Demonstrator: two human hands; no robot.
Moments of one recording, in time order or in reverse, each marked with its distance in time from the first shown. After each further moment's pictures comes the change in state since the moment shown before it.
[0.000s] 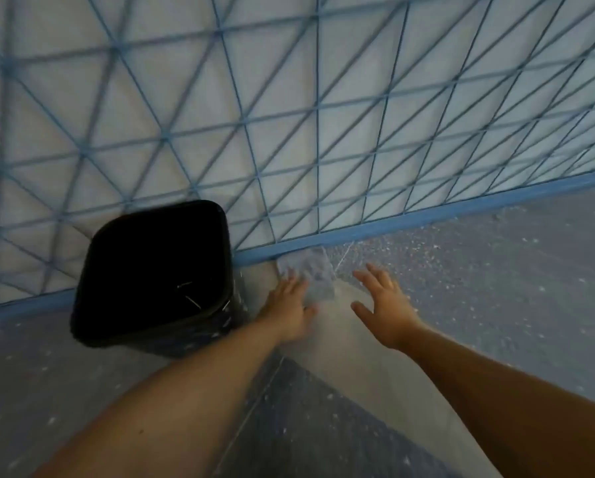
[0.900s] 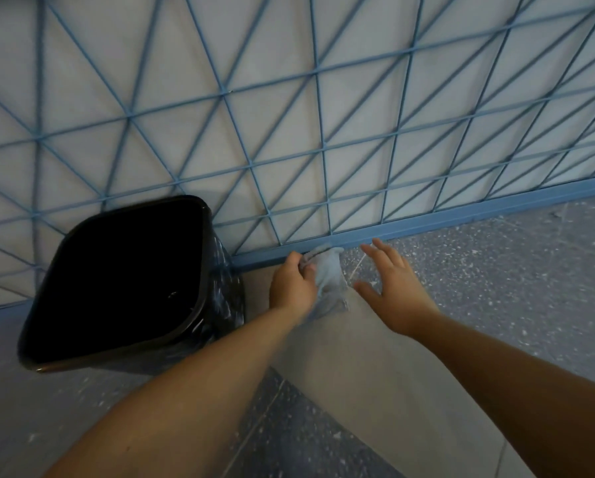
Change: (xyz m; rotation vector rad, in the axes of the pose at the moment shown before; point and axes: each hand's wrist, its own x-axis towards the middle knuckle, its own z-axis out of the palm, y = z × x) left_hand 0.069 0.013 0.003 -0.571 0.529 -0.261; right_hand 0.066 0.018 0.006 0.092 0.160 -0.188
